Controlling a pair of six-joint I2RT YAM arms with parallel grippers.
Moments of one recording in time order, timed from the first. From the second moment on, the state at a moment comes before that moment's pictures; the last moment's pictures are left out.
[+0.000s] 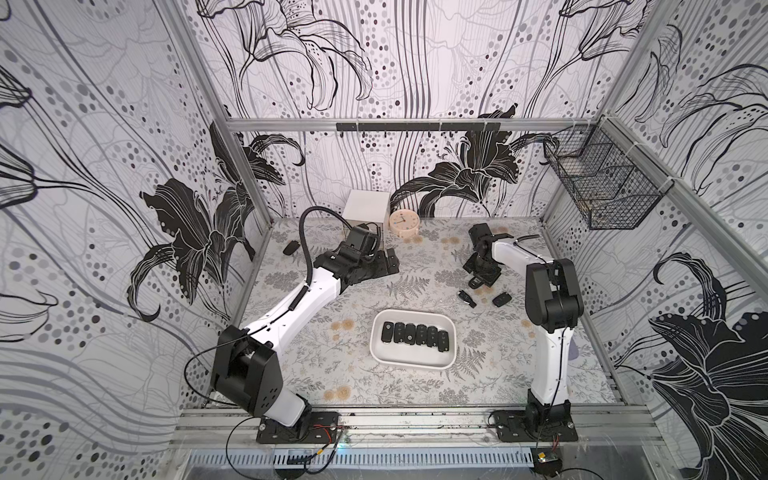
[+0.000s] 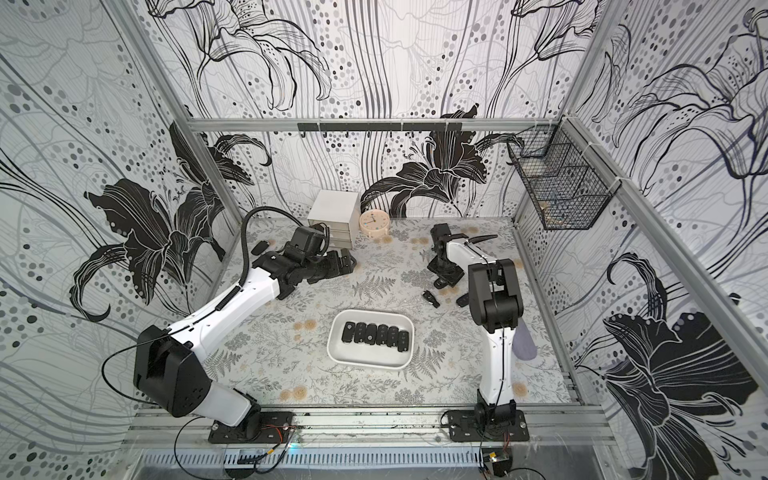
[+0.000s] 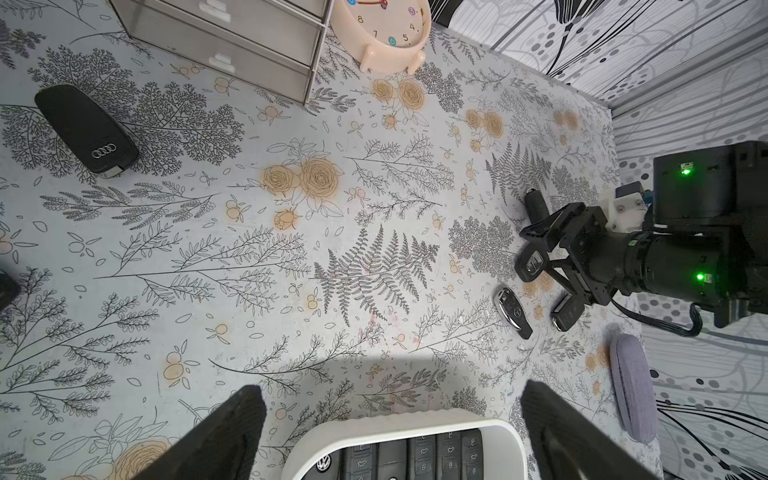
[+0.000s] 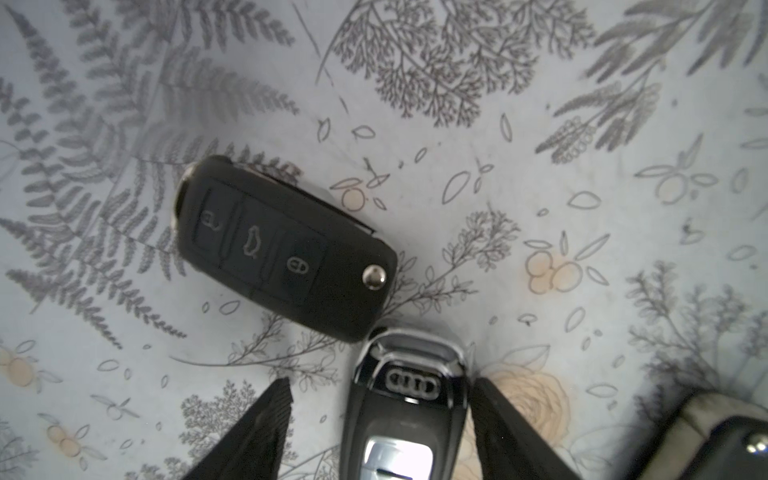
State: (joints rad) left arm -0.45 1.53 1.32 -0.60 0.06 -0.64; right arm 0.19 2.16 1.63 -0.81 0.16 0.92
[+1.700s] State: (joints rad) left arm -0.45 1.30 1.09 -0.58 0.13 -0.68; right arm 0.58 1.52 1.22 -0.73 0.14 0.41
